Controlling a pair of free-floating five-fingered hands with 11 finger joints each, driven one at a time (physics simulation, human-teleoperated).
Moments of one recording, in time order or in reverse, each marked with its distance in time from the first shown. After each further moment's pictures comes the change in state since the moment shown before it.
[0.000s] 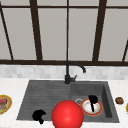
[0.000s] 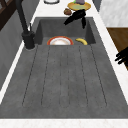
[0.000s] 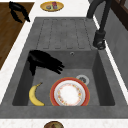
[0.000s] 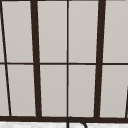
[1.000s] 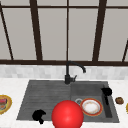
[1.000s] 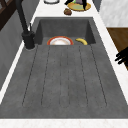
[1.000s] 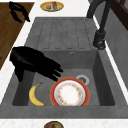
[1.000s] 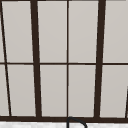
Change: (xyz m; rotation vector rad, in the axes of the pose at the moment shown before) left hand 0.000 0.000 0.000 0.000 0.000 0.000; right hand -0.109 -0.103 0.036 0.030 0.021 0.012
